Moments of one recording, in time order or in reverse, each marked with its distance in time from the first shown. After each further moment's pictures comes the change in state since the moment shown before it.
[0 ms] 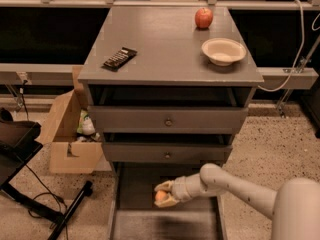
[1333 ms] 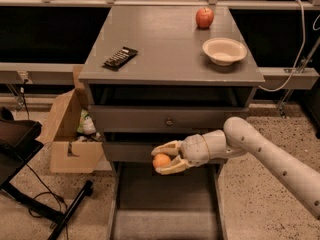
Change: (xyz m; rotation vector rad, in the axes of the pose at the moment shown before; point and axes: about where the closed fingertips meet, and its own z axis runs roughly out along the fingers) arm -0.266 0.033 -0.187 -0.173 -0.382 -0.205
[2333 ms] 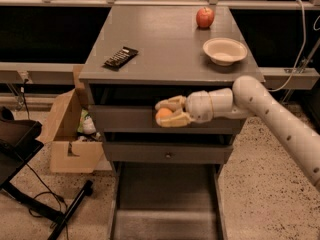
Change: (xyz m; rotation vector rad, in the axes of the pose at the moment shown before) arm -0.088 -0.100 -0.048 0.156 0.037 0.058
